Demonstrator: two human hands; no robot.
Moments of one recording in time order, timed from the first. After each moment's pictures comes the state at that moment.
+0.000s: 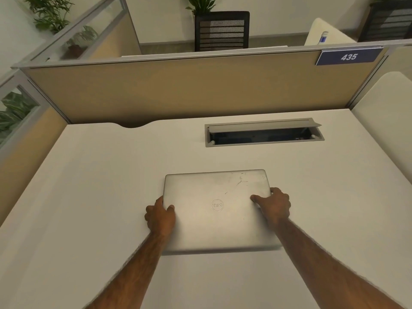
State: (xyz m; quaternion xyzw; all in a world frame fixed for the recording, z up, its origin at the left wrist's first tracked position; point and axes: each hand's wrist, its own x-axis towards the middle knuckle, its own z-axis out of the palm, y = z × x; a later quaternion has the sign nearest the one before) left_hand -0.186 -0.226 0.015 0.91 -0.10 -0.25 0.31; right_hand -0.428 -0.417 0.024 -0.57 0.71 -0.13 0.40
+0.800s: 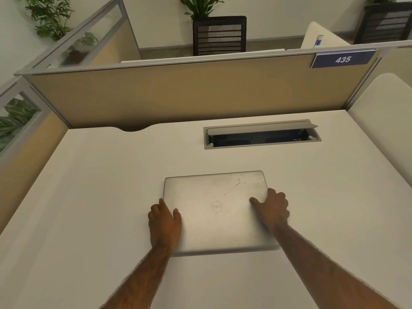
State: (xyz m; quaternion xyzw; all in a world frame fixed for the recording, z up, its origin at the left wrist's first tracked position) left_hand -0.210 -0.215 0.013 0.94 -0.24 -0.14 0.20; right_hand -0.432 -0.408 0.027 -0.66 0.68 -0.04 0.32
